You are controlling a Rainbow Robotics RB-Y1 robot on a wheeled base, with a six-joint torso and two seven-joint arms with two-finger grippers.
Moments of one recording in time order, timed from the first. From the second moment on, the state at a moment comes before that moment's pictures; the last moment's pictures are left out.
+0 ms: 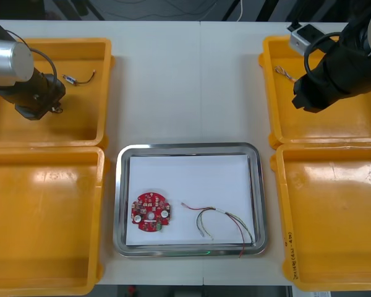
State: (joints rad) right arm -0.76 -0.68 0.12 -1.94 -0.70 1.92 1.55; left arm -0.83 0.63 -0.09 -1.01 0.52 1.26 -0.62
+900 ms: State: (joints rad) right arm -0.83 -0.68 -0.05 -1.48 -0.57 1.83 1.56; left arm -0.83 0.70 0.08 -1.28 0.51 1.81 -0.85
